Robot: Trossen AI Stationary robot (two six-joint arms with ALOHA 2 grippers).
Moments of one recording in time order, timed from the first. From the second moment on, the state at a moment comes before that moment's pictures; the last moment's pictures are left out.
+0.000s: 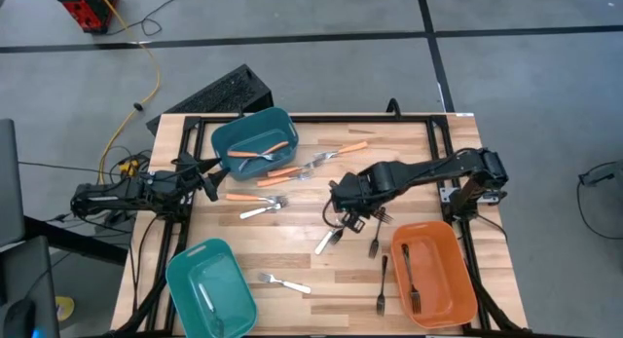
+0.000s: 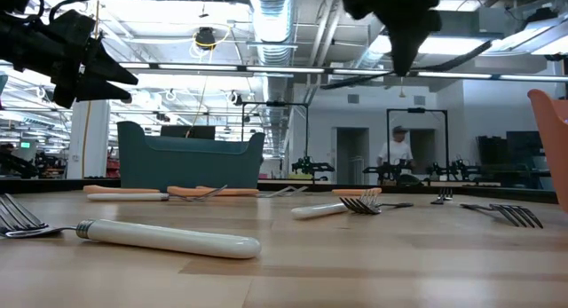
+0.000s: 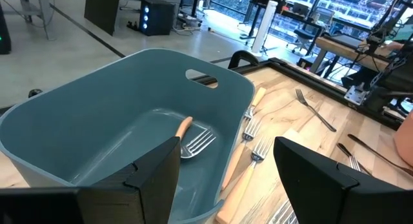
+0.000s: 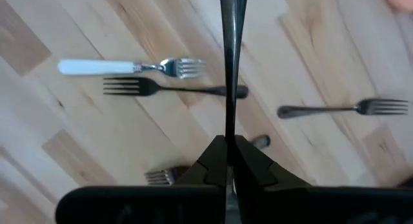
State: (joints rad) left arm -0.01 0.01 0.24 -0.53 -0.67 -0.45; right arm 0.16 1.75 1.66 -1.43 0.19 0.77
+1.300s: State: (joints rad) left arm -0.01 0.01 0.24 -0.53 -0.67 -0.45; right arm 0.65 1.54 1.65 -1.57 0.32 1.65
